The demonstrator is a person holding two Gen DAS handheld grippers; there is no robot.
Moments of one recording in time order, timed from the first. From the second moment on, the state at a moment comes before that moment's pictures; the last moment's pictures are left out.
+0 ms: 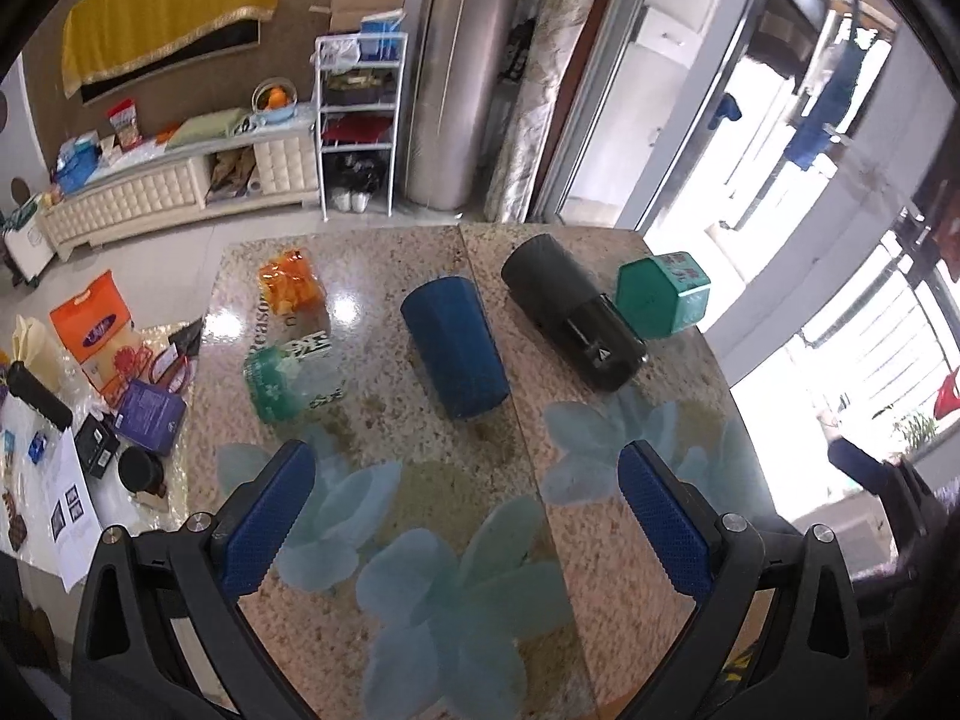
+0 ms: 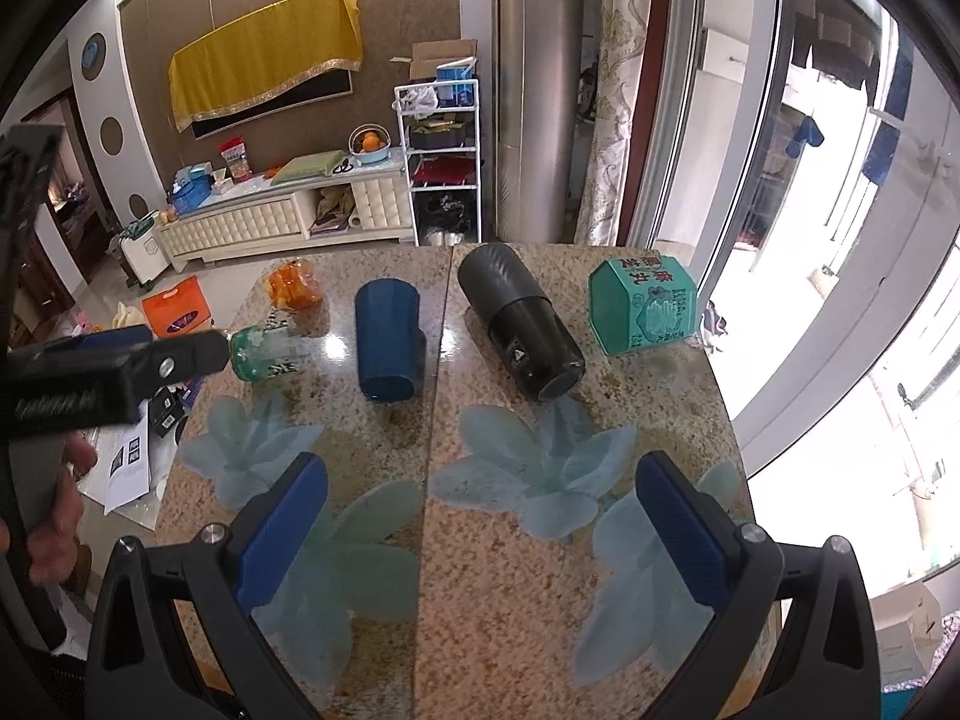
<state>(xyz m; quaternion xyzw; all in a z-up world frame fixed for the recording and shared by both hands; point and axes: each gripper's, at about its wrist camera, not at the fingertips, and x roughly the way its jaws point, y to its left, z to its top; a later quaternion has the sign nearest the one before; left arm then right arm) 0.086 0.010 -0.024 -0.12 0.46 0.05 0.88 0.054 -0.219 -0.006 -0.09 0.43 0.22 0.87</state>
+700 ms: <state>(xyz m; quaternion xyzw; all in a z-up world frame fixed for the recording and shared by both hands) 0.232 0.016 -0.147 -0.22 0.59 0.12 0.77 0.146 -0.271 -0.032 -0.08 0.47 0.27 0.83</state>
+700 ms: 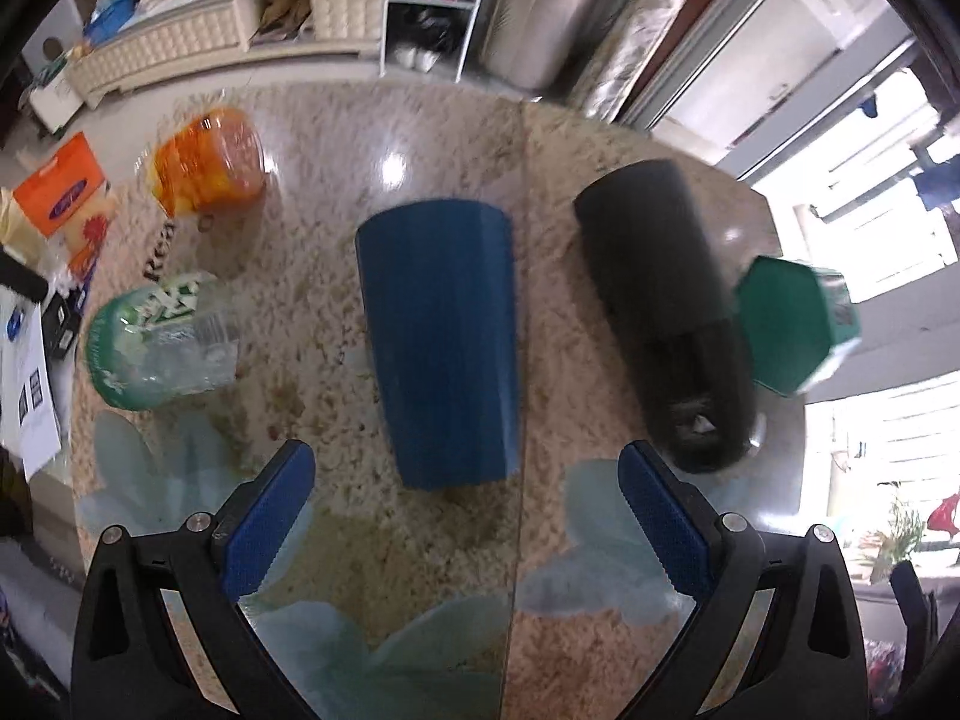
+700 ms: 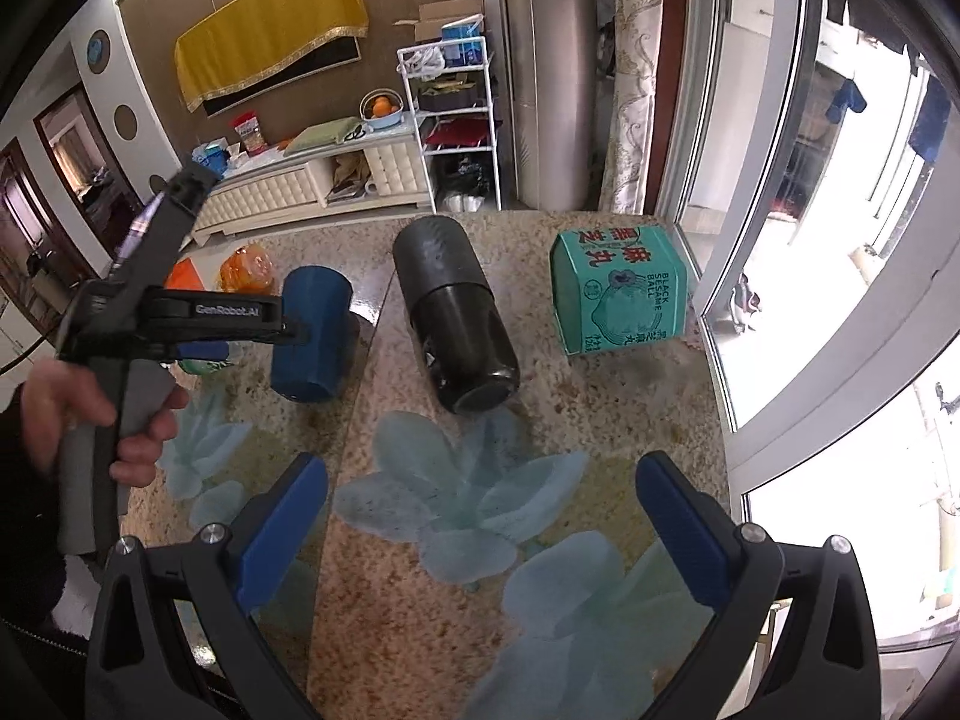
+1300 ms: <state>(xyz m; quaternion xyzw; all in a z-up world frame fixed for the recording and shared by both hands) 0.255 0.036 -0.220 -0.25 0.64 0.15 0.71 0.183 -0.291 -0.048 -0.06 0.50 0.27 0.82</state>
